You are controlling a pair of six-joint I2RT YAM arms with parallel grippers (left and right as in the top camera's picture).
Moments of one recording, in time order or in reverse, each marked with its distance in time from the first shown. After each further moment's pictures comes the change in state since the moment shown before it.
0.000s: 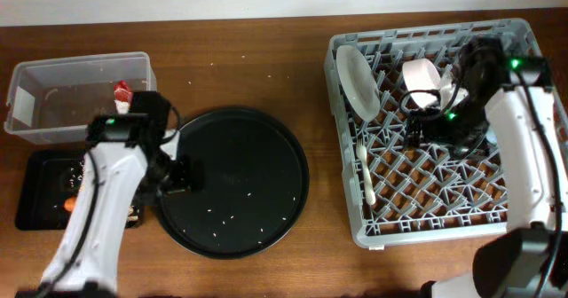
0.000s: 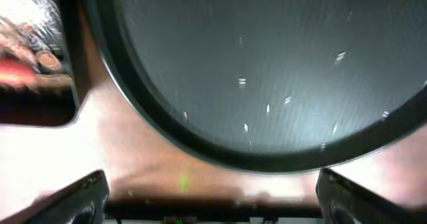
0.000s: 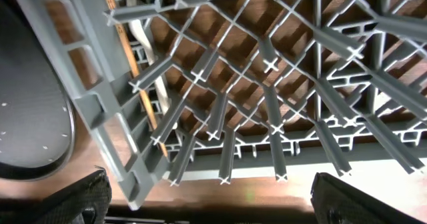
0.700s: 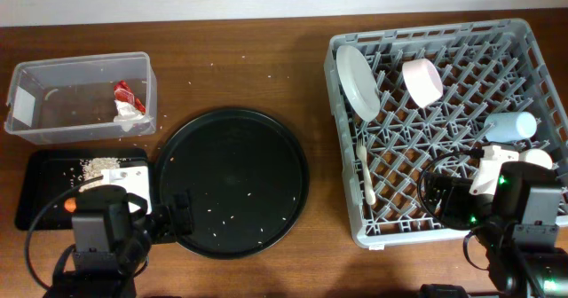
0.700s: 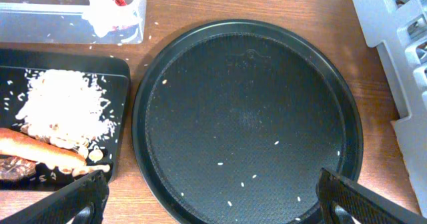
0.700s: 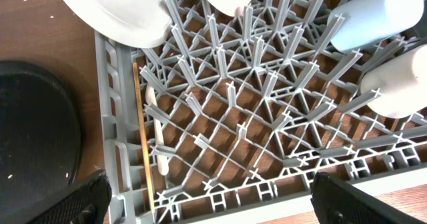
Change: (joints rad) left arm 0.008 -0.804 -0.306 0.299 -0.005 0.023; right arm 0.011 -0.934 -0.569 0.397 0.122 0.095
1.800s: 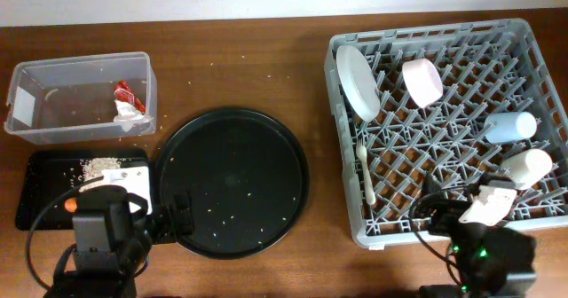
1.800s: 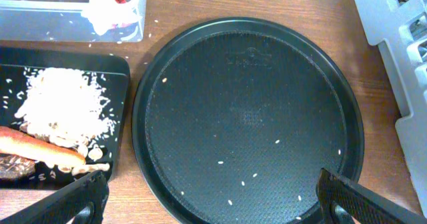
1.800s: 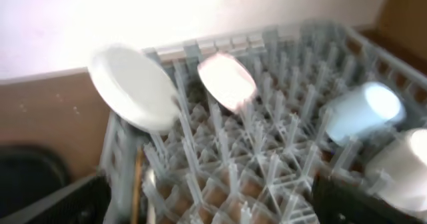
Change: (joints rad) left arm 0.000 0.000 -0.005 0.000 0.000 0.000; right arm 0.077 -0.510 -0.514 0.541 0.090 0.000
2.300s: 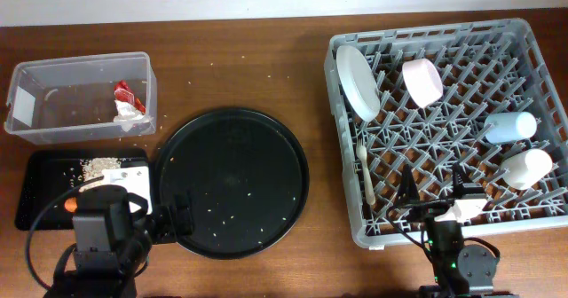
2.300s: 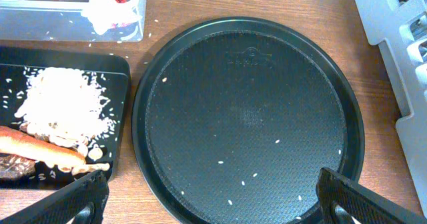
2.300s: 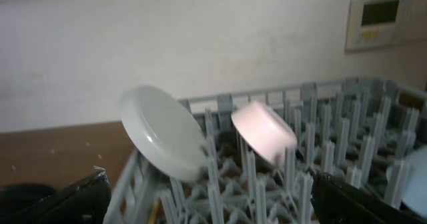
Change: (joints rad) left arm 0.000 0.001 0.000 0.000 0.000 0.000; right arm 0.002 -0.209 -0.488 0.602 -0.090 -0.001
